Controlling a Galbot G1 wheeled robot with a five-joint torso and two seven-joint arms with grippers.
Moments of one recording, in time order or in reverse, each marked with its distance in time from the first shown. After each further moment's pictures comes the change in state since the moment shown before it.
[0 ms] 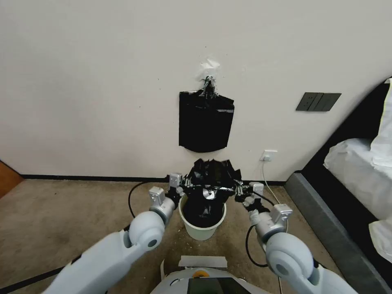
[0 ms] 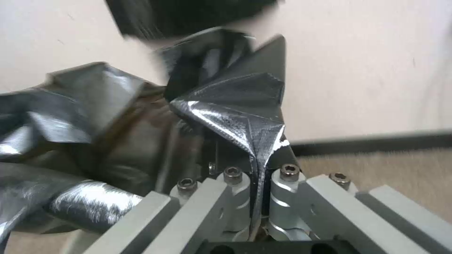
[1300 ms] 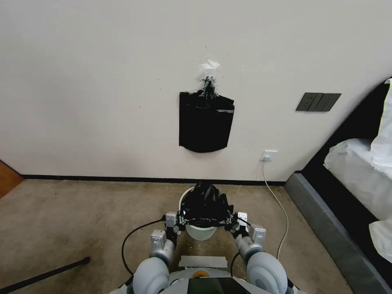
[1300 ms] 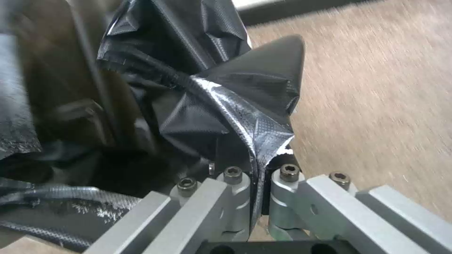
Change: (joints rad) left arm 0.527 -0.182 -0.113 -0.030 0.336 -0.022 -0.018; right arm -0.137 0.132 -0.101 0.004 0.018 -0.195 0.216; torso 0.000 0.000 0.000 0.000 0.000
